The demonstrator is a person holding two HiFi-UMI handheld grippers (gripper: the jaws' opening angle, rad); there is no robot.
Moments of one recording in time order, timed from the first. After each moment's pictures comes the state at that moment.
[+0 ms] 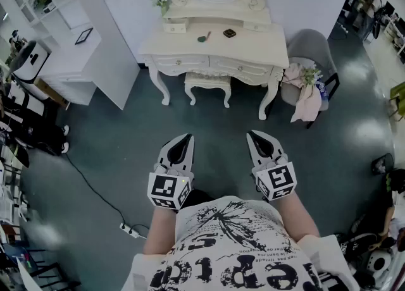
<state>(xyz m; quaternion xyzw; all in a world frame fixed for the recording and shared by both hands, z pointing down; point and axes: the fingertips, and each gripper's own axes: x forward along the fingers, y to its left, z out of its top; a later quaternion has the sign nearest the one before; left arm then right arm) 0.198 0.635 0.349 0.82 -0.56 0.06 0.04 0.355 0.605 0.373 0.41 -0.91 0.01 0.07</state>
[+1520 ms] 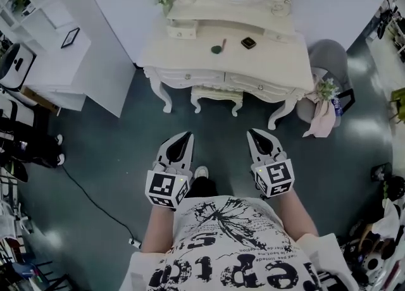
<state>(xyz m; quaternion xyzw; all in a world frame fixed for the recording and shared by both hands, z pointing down) 0.066 0.427 0.382 0.83 -0.54 0.06 0.08 0.228 0.396 0.421 0.43 -0.89 0.05 0.13</state>
